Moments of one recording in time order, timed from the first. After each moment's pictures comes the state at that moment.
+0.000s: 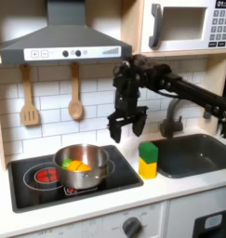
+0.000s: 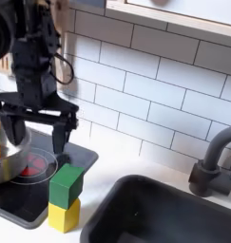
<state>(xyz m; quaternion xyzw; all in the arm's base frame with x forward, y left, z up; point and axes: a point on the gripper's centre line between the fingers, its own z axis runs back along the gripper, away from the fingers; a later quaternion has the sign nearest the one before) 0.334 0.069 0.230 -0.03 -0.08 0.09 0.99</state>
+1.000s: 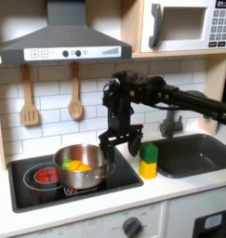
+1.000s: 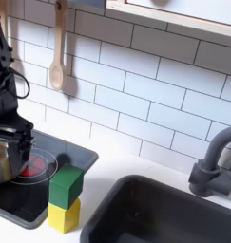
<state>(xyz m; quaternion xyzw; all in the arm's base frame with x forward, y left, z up) 0.295 0.093 0.205 -0.03 -0.05 0.05 1.00</state>
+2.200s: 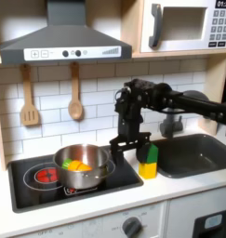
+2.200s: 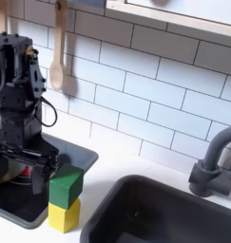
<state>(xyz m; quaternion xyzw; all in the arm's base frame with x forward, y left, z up) 0.310 0.063 0.178 0.00 -0.03 0.04 1.00</state>
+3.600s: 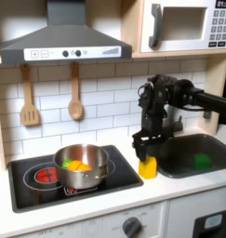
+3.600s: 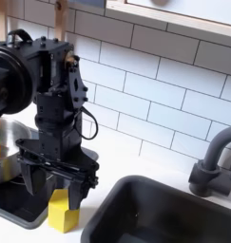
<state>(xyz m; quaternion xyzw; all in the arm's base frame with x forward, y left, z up) 0.302 0.015 0.185 -0.03 -0.04 0.00 1.00</state>
